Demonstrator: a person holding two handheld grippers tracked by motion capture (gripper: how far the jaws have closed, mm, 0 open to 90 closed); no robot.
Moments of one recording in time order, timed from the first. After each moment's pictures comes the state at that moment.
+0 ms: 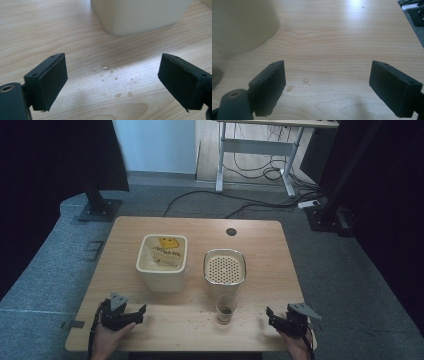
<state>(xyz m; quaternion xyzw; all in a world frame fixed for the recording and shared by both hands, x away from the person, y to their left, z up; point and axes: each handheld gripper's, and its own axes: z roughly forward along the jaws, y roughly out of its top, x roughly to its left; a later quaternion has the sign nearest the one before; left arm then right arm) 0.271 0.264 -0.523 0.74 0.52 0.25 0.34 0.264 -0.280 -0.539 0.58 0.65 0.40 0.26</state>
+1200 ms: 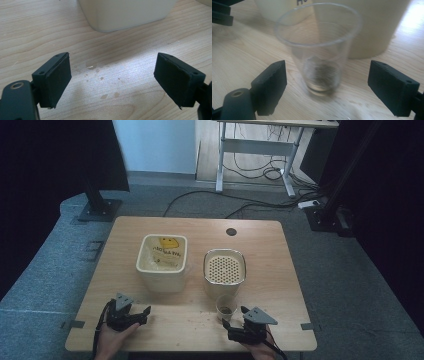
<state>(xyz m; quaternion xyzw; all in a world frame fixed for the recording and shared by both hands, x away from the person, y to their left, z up) 0.275 0.253 -0.531 0.76 0.51 0.22 0.34 0.244 -0.162 -0.530 0.42 0.75 0.47 0.20</state>
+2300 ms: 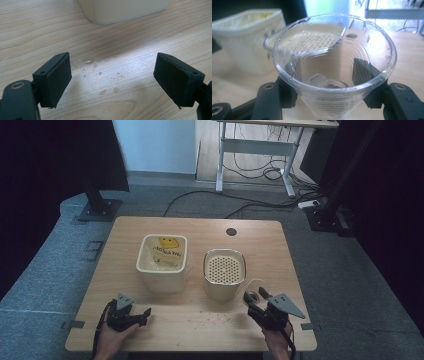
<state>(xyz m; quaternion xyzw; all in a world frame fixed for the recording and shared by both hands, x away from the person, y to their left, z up) 0.277 0.255 -0.536 0.76 0.51 0.20 0.34 0.256 -0.203 -0.461 0.48 0.64 0.52 0.30</state>
